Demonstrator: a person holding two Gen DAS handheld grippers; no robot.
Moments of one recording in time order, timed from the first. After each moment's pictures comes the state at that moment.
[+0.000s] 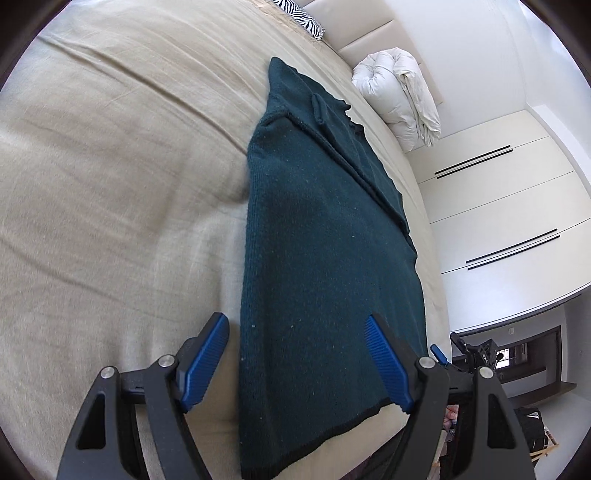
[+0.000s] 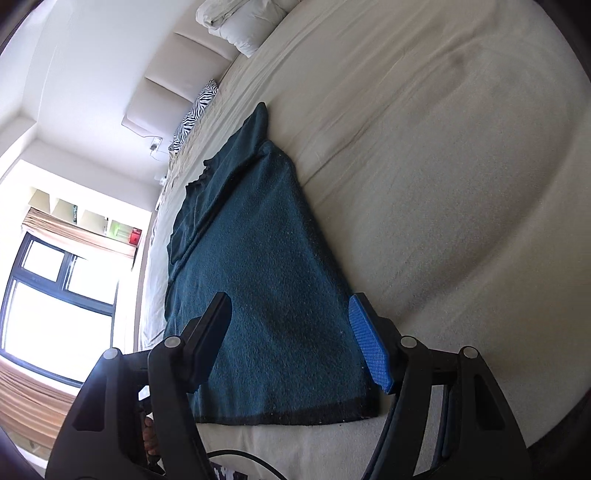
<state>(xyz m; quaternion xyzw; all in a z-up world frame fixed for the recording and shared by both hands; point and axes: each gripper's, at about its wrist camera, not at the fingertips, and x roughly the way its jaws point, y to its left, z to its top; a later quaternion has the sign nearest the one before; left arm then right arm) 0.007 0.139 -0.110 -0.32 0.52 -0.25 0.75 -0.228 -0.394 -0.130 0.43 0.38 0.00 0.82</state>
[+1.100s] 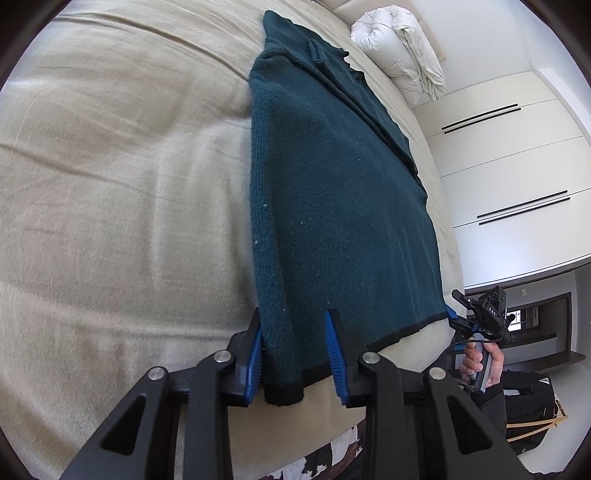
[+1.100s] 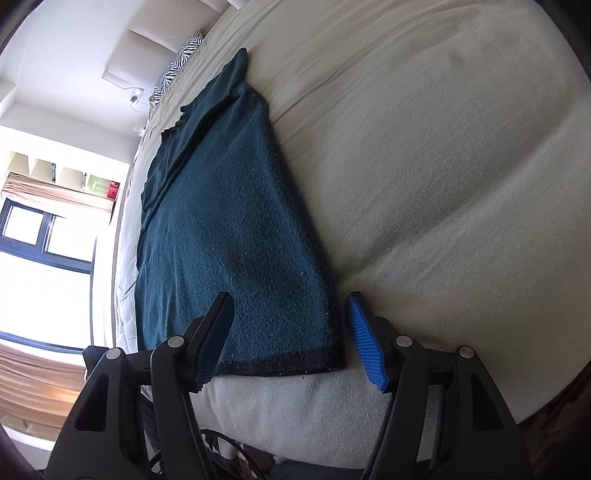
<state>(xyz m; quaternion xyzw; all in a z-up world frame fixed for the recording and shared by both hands) -0.033 0.127 -0.120 -0.26 0.58 -0.27 0.72 -0.220 -0.384 -0.146 0.40 0.48 0.02 0.78</state>
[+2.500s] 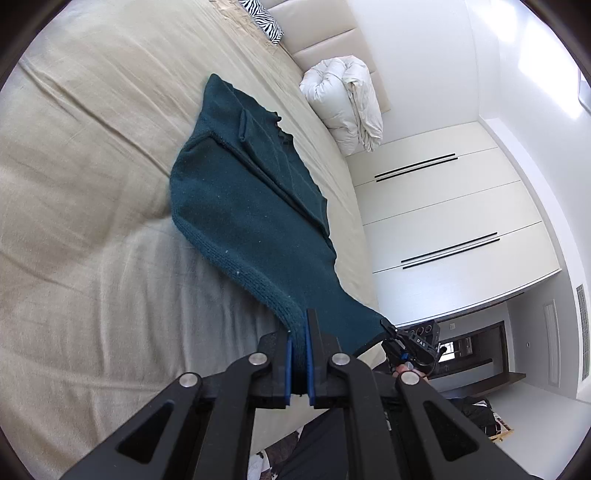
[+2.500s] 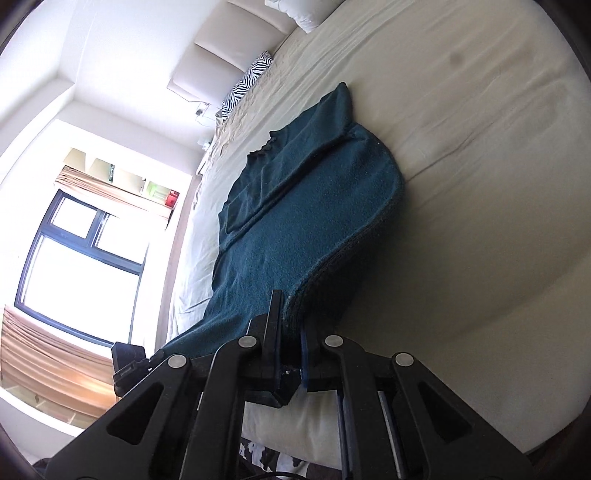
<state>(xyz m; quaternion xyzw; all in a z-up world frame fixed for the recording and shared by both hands) 0.004 0.151 -0.049 -0.39 0.47 -0.34 0.71 -0.186 -0.348 -0.063 0.41 0.38 0.11 0.82</state>
